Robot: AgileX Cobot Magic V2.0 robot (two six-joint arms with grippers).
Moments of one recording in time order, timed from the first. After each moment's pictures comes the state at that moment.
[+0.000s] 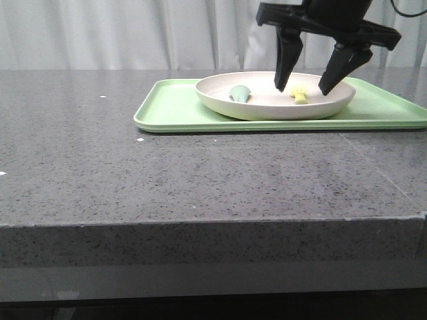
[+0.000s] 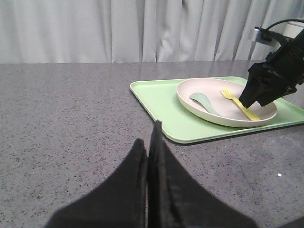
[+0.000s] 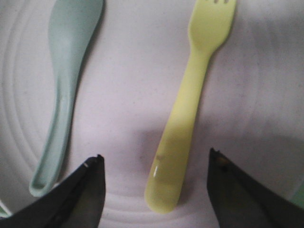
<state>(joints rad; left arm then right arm) -0.42 0.20 -0.36 0.06 0.32 -0.15 0.29 1.84 -1.60 0.12 0.91 0.26</state>
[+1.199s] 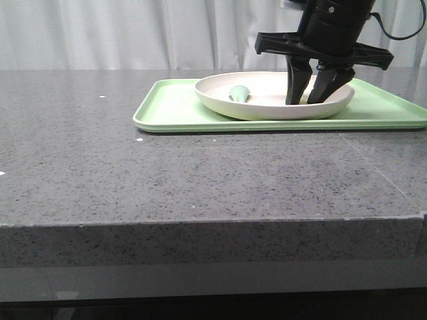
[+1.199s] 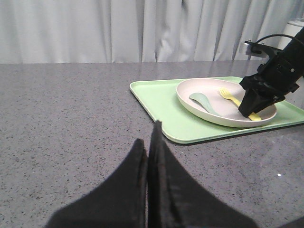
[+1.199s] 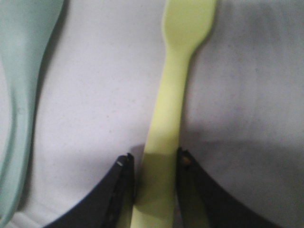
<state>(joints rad) -0.42 0.20 -0.36 0.06 0.32 -0.15 0.29 1.91 -1.62 0.09 0.90 0.26</state>
